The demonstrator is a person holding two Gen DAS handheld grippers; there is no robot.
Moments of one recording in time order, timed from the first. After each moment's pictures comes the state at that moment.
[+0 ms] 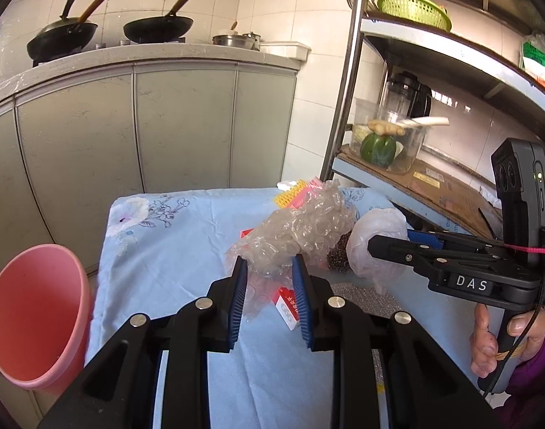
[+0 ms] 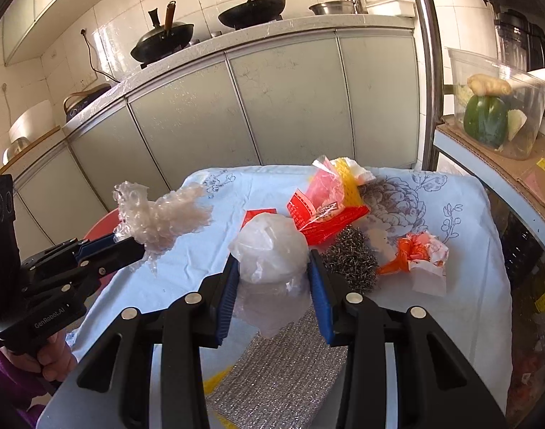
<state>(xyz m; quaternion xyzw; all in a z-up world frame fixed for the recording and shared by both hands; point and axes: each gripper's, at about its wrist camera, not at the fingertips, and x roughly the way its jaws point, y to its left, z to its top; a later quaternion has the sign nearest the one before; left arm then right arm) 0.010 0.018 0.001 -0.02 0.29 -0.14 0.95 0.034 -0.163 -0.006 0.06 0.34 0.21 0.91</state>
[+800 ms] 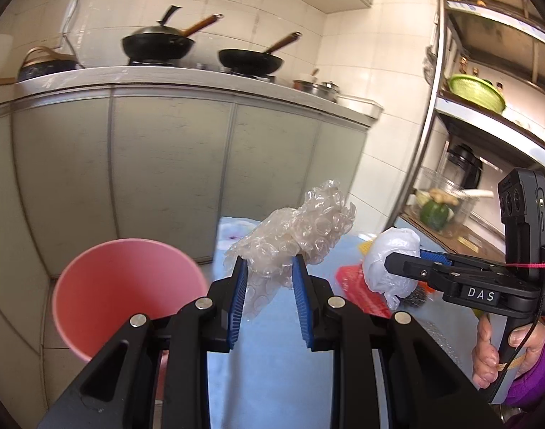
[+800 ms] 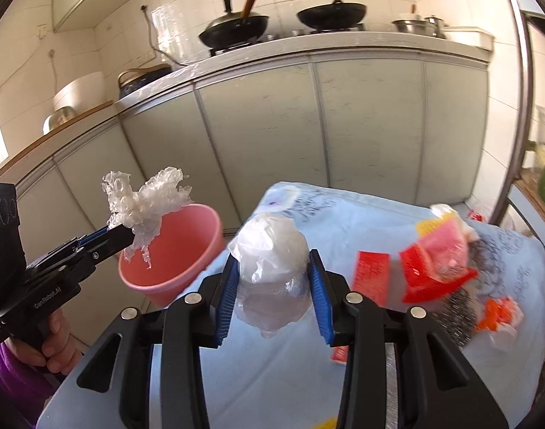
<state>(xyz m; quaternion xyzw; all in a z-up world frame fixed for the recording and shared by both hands) -0.047 0.149 0.028 -0.10 0.22 -0.01 0.97 0.038 -0.049 0.031 0.01 0.32 0.32 0.89</state>
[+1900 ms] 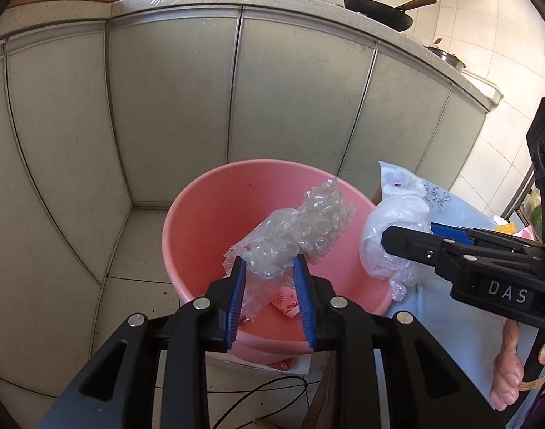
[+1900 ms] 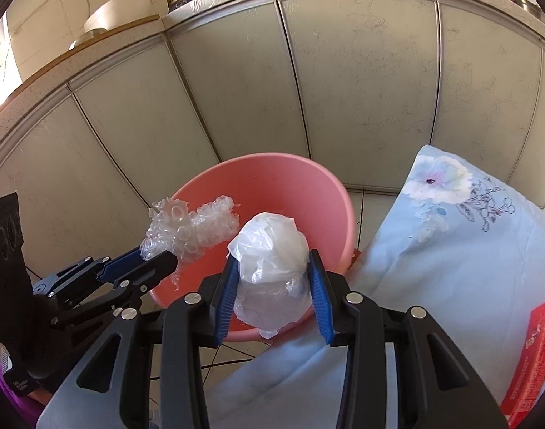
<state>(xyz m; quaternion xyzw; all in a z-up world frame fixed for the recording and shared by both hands) -0.036 0.268 -0.059 -0.14 0.34 0.18 0.91 0.076 0.154 -0.040 -0.06 0.42 0.42 0.81</state>
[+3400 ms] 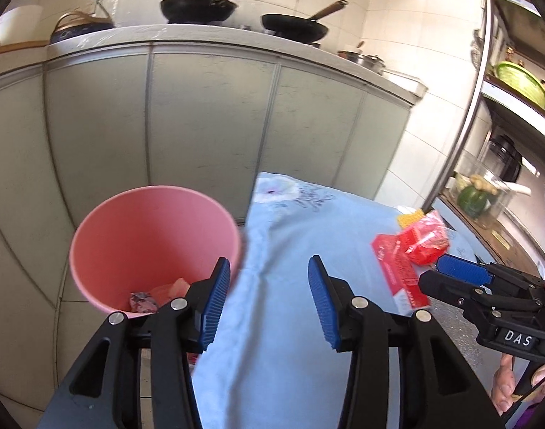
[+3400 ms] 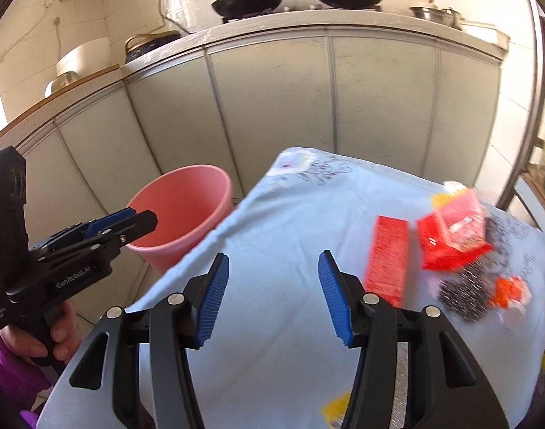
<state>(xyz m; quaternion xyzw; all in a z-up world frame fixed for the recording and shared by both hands) -0.039 0.143 -0.002 -0.11 0.30 0.05 0.95 0.008 -0.041 0.014 -0.03 0.36 0.30 0.88</state>
